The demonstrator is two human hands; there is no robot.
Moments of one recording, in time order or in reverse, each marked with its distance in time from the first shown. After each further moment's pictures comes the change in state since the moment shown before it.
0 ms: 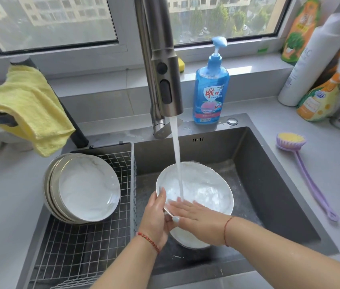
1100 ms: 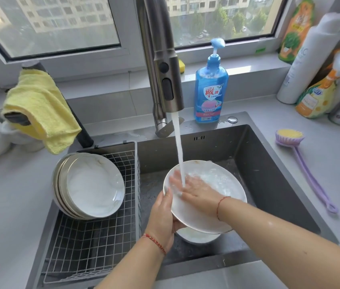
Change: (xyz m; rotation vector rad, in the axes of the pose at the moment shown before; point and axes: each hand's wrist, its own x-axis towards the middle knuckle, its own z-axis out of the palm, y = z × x) left_hand -0.027 0.001 0.010 0.079 -0.036 0.083; right_hand 0.033 0.019 -0.008 0.033 0.293 0.074
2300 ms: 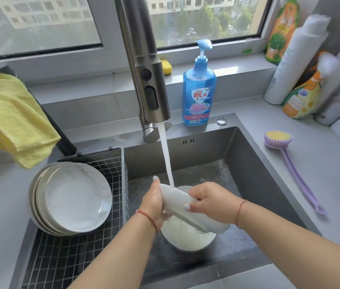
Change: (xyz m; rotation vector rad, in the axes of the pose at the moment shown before) left_hand 0.074 0.015 0.011 0.088 0.172 -0.325; right_hand -0.038 0.001 -0.045 0.241 0.095 0.102
